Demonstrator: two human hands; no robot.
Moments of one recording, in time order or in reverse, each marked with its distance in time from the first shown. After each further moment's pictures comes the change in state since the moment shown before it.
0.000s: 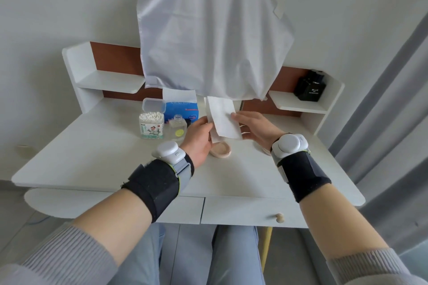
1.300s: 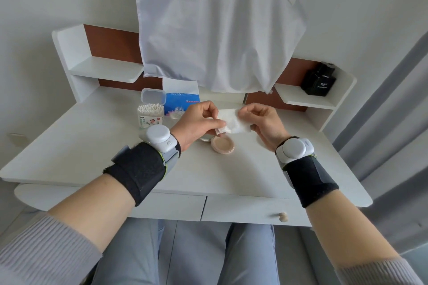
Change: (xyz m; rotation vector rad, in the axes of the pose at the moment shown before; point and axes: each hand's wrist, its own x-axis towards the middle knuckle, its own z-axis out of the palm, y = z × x) left_hand 0.015 0.022 -0.026 0.489 -0.214 0.201; right_hand 0.000 0.011 0.006 0.171 0.129 -0.224
